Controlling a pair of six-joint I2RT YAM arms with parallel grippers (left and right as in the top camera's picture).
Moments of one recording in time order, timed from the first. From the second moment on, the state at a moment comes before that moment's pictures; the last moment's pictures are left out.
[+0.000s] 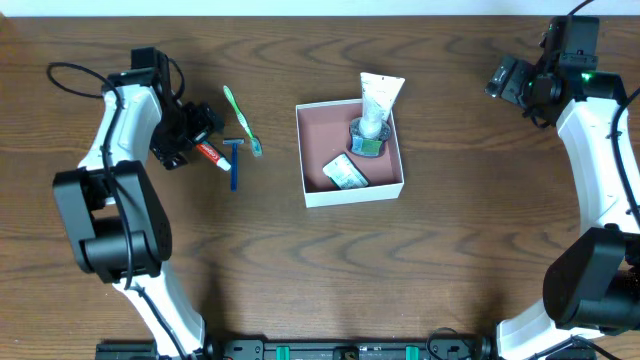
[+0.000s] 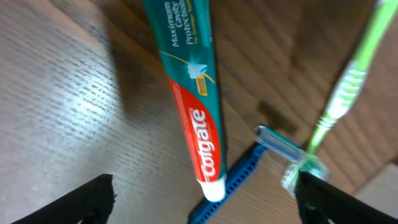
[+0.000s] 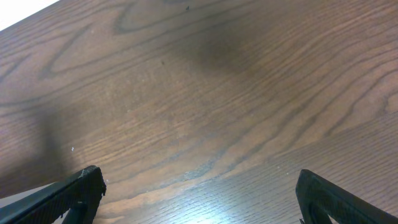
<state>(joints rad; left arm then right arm) 0.15 2.06 1.57 -1.00 0.19 -0.52 -0.11 1.77 1.55 -0.76 0.05 0.36</state>
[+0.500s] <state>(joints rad) 0.15 2.09 1.57 -1.01 0.20 -0.54 -0.11 1.77 1.55 -0.76 0.05 0.36</state>
